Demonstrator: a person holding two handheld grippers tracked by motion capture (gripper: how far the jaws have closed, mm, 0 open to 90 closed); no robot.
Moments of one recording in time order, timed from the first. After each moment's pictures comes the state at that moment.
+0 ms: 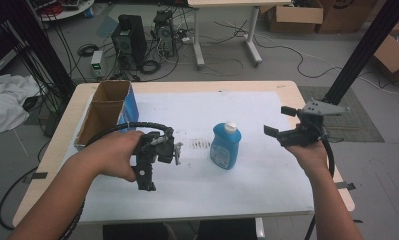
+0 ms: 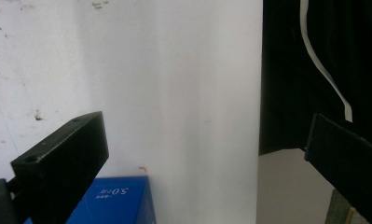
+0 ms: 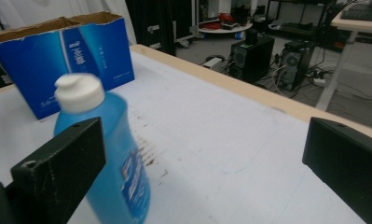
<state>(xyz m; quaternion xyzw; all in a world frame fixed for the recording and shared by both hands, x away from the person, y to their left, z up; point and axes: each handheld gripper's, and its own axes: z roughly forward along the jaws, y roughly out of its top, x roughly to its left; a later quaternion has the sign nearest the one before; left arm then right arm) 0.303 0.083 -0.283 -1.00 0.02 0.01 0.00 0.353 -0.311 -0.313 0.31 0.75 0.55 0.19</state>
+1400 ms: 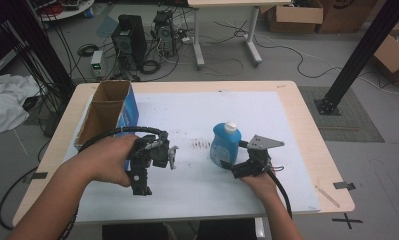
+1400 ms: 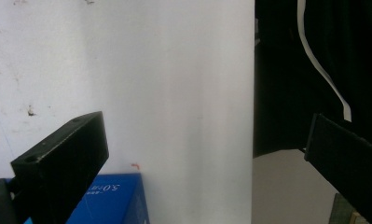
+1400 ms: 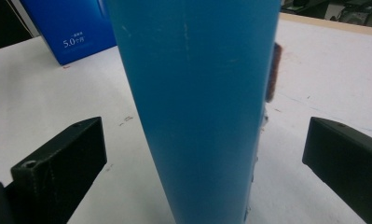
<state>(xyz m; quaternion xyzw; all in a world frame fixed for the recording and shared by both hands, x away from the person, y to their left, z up) 0.292 0.093 -0.282 -1.00 0.02 0.00 -0.01 0.341 -0.212 -0.431 0.29 0.78 0.53 0.13</state>
